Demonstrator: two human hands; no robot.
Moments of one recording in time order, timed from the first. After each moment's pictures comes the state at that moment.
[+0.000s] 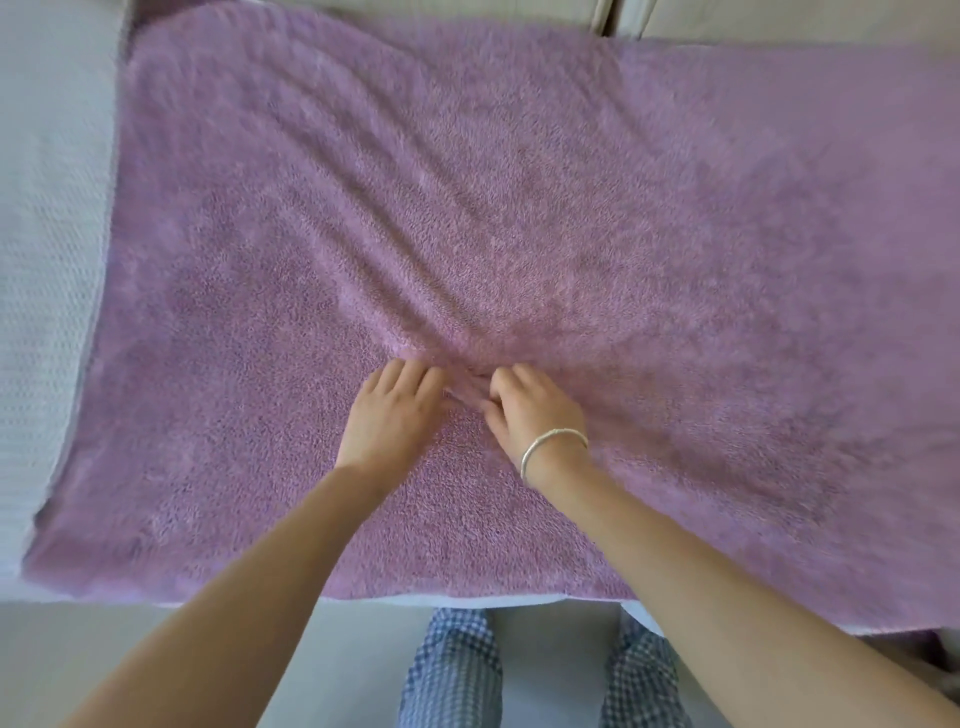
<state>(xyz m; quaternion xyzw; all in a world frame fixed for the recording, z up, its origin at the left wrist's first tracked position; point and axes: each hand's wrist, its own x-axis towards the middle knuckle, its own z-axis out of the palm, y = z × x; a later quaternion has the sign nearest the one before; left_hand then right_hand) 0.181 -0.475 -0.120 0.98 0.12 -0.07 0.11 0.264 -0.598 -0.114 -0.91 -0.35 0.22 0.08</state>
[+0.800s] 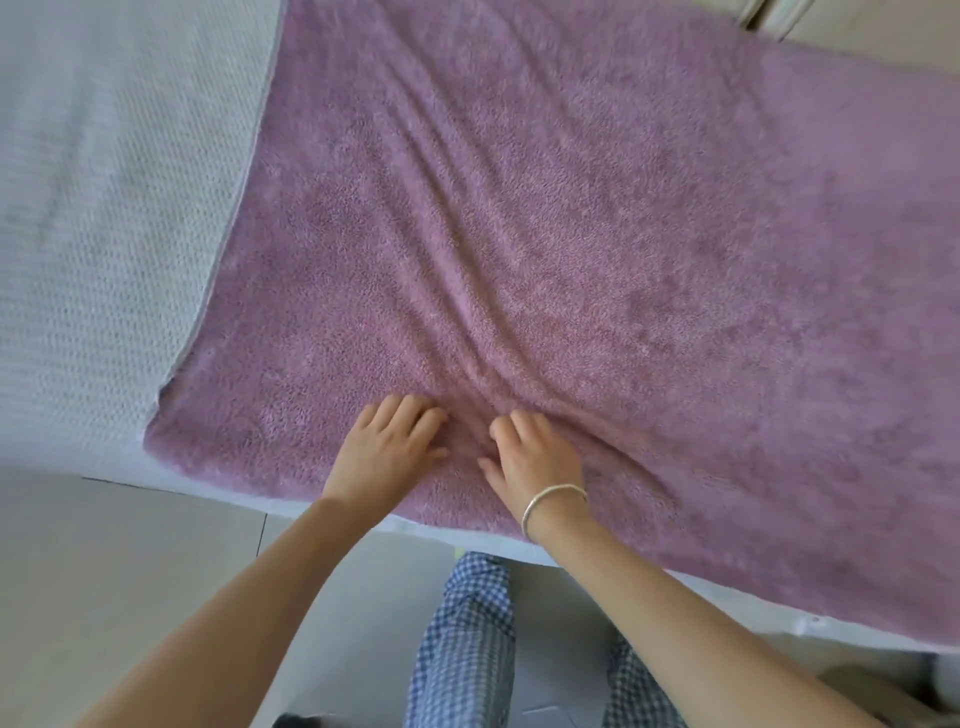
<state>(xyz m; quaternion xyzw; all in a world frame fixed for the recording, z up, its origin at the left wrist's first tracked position) 0.040 -0.445 -0.131 0.99 0.12 -0.08 0.07 0.144 -0.571 -0.107 -0.87 -0.44 0.21 0.03</state>
